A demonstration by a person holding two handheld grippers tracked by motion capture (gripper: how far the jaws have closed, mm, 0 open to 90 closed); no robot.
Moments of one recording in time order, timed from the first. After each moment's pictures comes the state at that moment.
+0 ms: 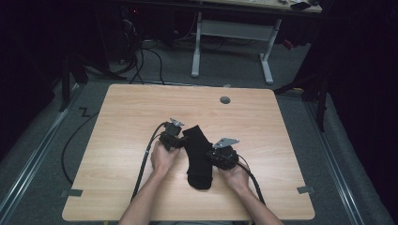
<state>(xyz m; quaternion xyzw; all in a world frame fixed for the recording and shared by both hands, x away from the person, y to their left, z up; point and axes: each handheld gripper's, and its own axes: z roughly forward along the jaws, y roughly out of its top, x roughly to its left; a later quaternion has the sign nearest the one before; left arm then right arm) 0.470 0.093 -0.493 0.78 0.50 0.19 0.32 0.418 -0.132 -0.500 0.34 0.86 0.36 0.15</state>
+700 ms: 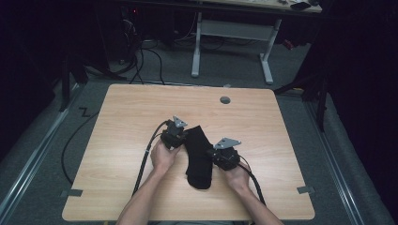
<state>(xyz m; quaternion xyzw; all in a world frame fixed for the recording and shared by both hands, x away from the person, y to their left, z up) 0.458 0.089 -0.468 0.80 0.44 0.22 0.36 0.409 -0.134 -0.487 0.32 0.85 0.38 0.17</state>
